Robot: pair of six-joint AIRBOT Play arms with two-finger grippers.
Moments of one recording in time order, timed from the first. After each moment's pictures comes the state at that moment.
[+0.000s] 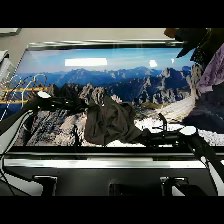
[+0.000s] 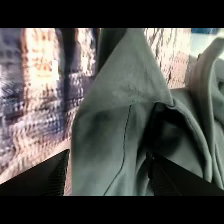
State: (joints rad) left arm -0.03 -1.77 1.22 0.56 -1.06 -1.17; right arm -0.02 -1.07 0.47 -0.53 1.16 1.28
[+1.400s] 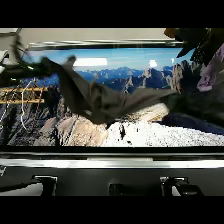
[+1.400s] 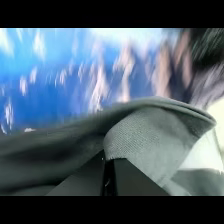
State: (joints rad) left arm 0.12 -1.40 1.53 0.56 -1.02 -1.30; right arm -0.02 -0.72 1.10 -0.98 1.10 1.49
